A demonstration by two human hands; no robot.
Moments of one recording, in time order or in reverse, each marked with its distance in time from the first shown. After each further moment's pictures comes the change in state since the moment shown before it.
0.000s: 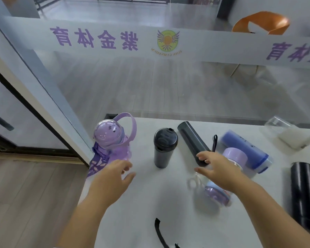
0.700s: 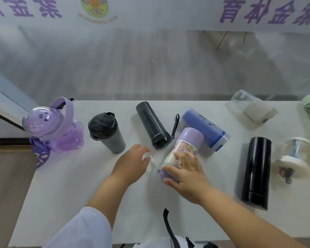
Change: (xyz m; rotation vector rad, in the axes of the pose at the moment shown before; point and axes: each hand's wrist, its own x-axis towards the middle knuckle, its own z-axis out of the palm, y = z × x) left_hand 0.038 0.143 0.139 -0.030 -0.295 0.030; right_hand -0.039 0.119 0.042 -0.244 0.027 -0.175
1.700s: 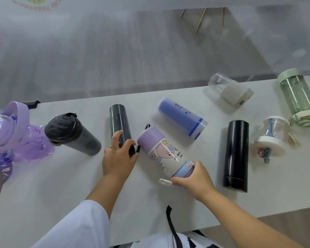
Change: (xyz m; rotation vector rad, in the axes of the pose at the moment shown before) left_hand 0.021 0.016 0.052 0.156 0.296 -0.016; right_hand -0.045 0.051 -0.002 0.892 0.040 0.747
